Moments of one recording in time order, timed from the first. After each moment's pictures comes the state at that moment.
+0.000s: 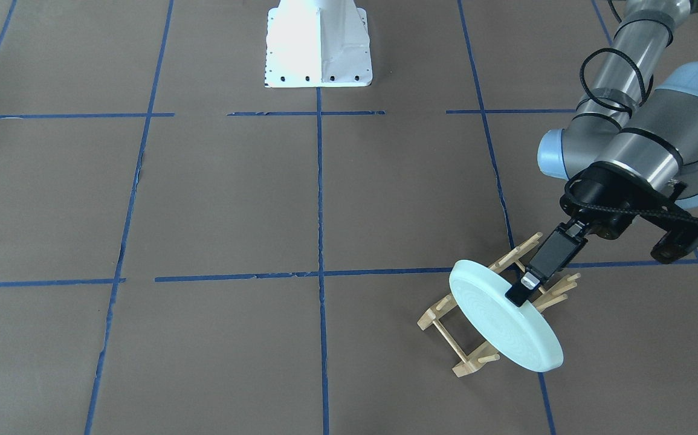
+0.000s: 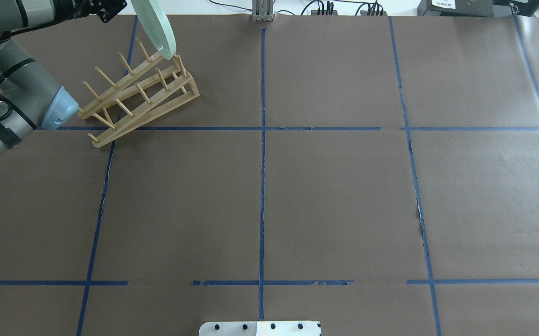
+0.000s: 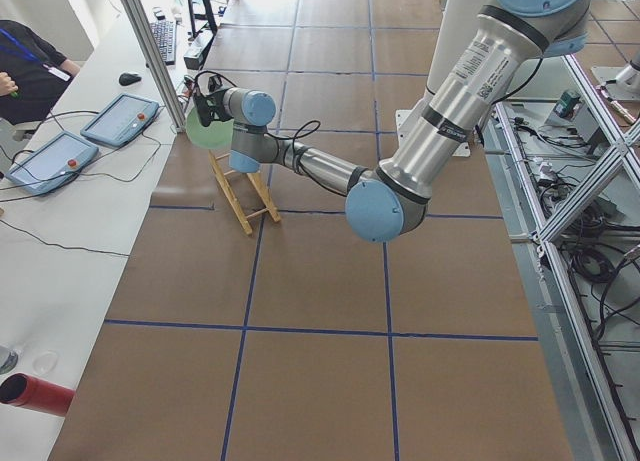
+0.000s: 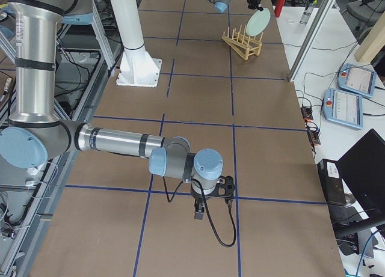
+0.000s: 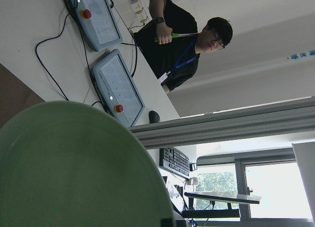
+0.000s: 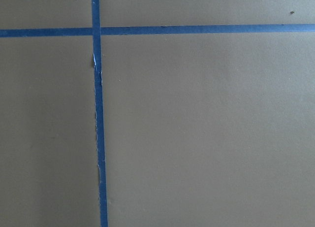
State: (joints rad) left arm -1.02 -2.16 -1.27 -3.05 -1.87 -1.96; right arm 1.62 -1.68 1.60 -1.60 2.30 -0.07
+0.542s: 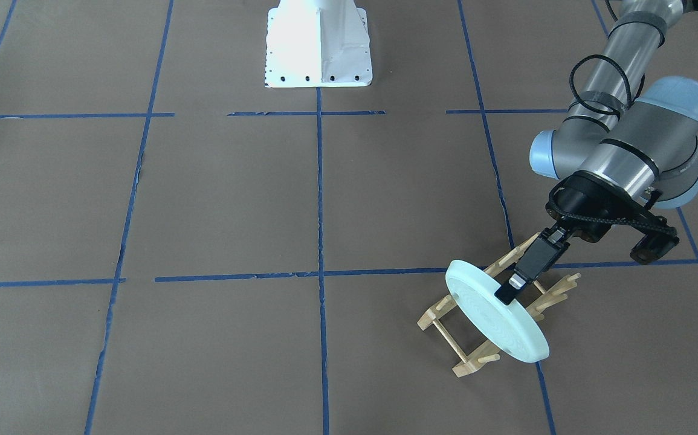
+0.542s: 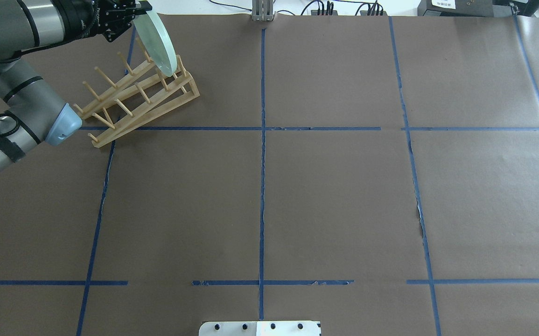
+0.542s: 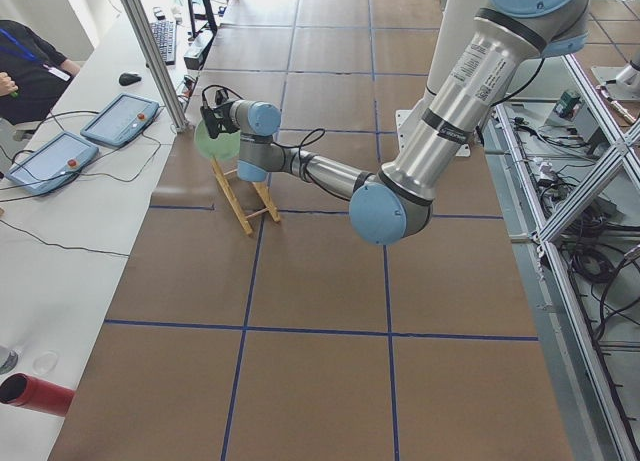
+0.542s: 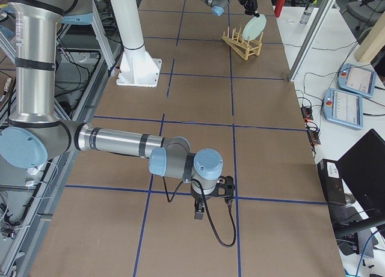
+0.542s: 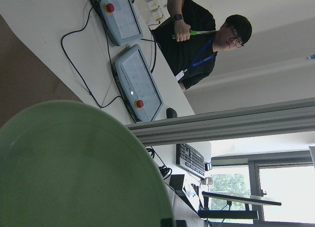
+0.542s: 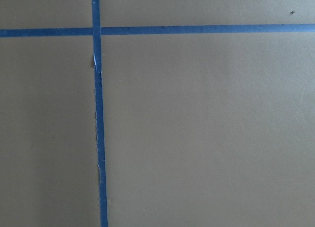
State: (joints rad) left arm -0.98 -2.14 -1.26 -3.05 -1.86 -1.96; right arm 1.62 -1.68 1.60 -1.60 2.30 -0.07
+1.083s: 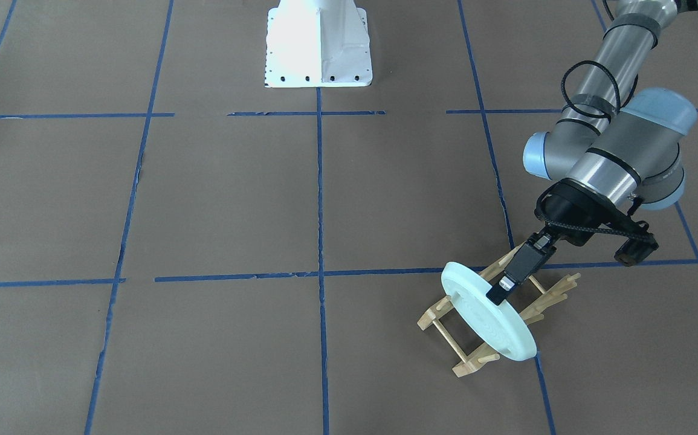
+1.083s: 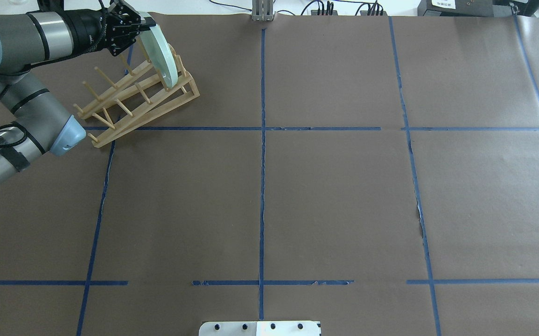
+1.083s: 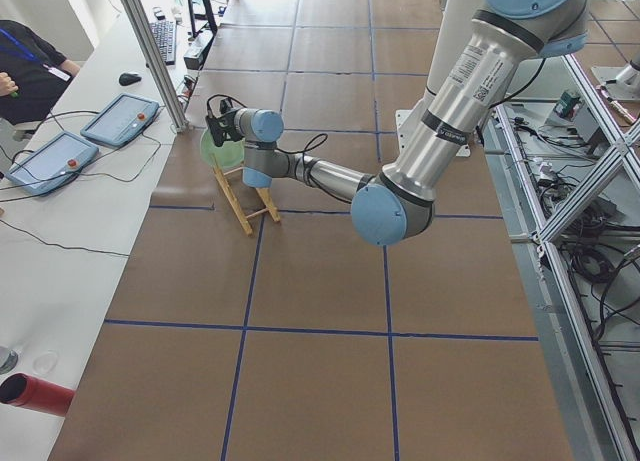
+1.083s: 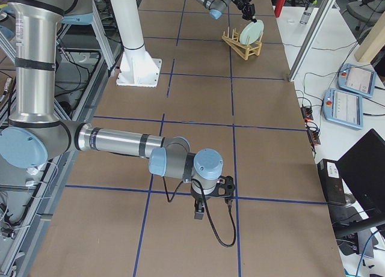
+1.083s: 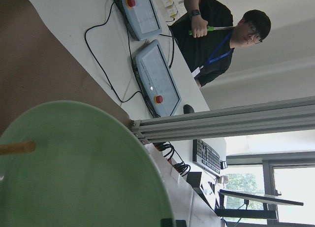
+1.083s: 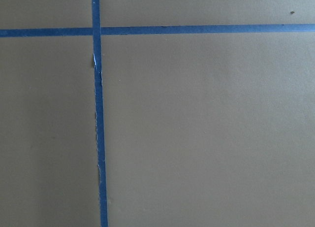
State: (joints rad) left arm -0.96 -2.13 -1.24 -3.05 -1.84 -1.95; right arm 1.62 -1.68 1.60 -1.60 2.30 -0.07
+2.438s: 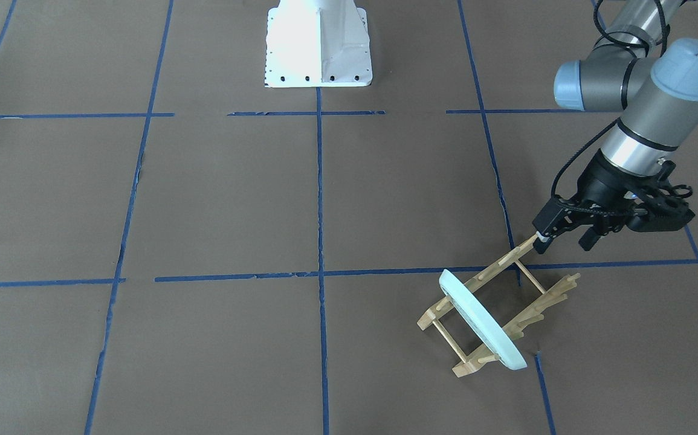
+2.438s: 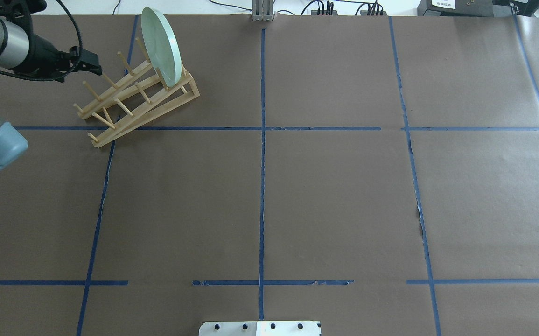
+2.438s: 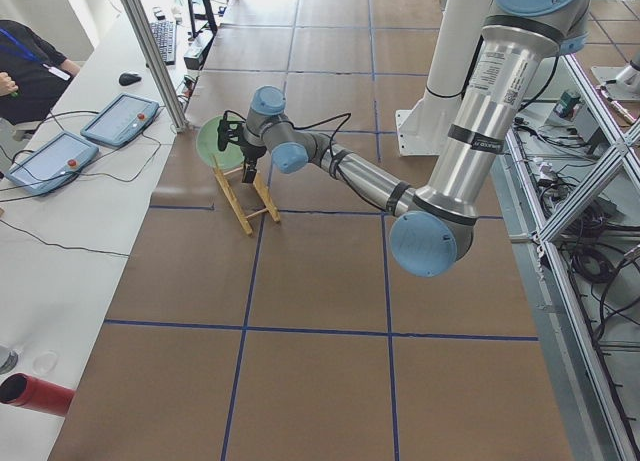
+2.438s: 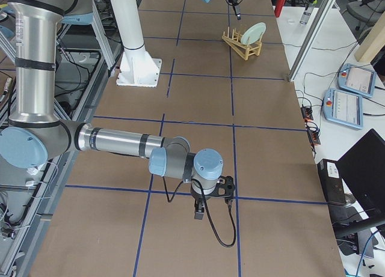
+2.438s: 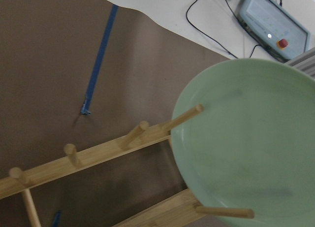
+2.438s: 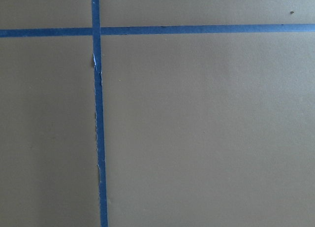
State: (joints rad) left arm -1.06 -1.89 -1.71 -1.95 -2.04 -0.92; right arm 1.62 -1.68 1.60 -1.60 2.30 -0.07
